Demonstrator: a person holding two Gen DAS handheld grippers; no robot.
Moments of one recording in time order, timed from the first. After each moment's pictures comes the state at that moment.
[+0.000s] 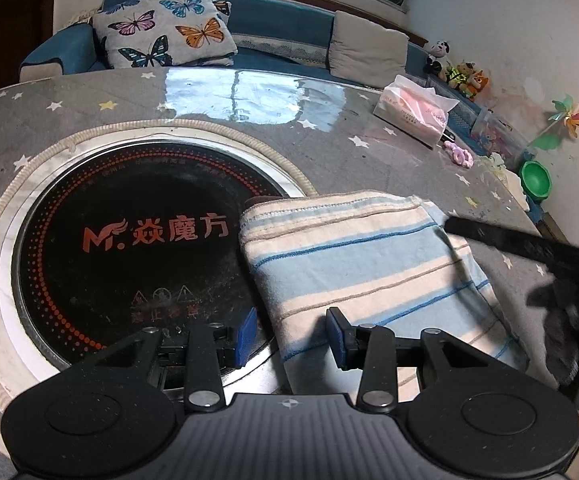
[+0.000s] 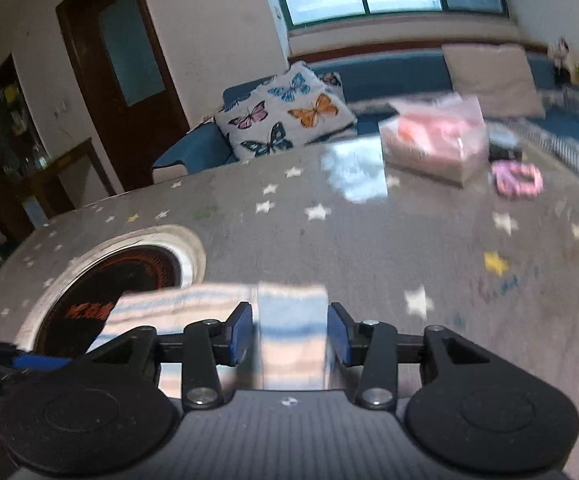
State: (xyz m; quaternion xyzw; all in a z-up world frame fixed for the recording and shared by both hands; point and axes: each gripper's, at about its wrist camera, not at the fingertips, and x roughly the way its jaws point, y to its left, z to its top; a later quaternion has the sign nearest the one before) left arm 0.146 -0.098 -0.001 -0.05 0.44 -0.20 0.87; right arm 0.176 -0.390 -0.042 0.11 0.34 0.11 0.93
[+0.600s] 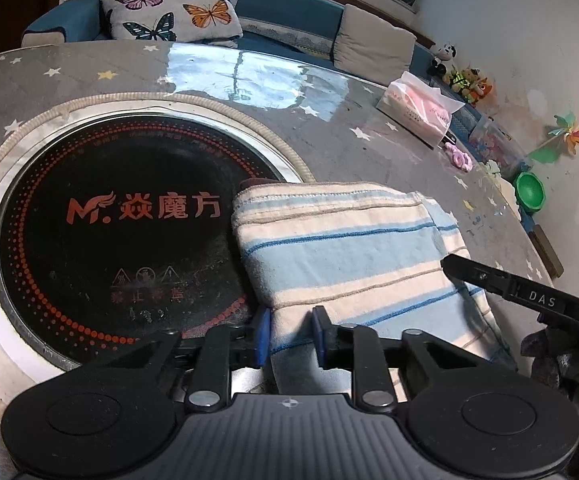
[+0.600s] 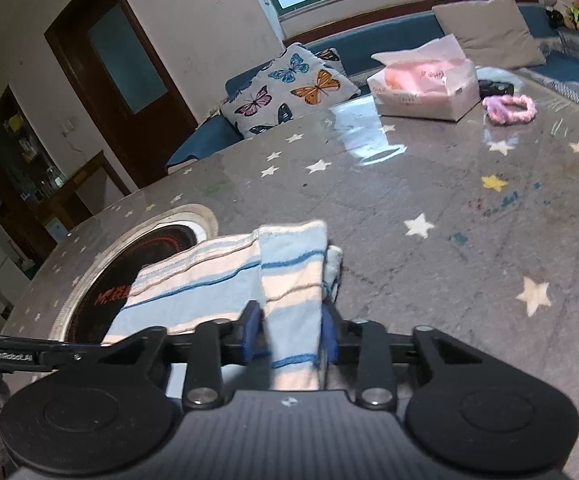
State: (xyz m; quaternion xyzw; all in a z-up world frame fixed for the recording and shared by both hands) left arm 0.150 -0.097 -0.010 -0.09 0.46 -0.21 0.86; right arm 0.154 -0.404 -0.066 0.18 0.36 0.13 0.91
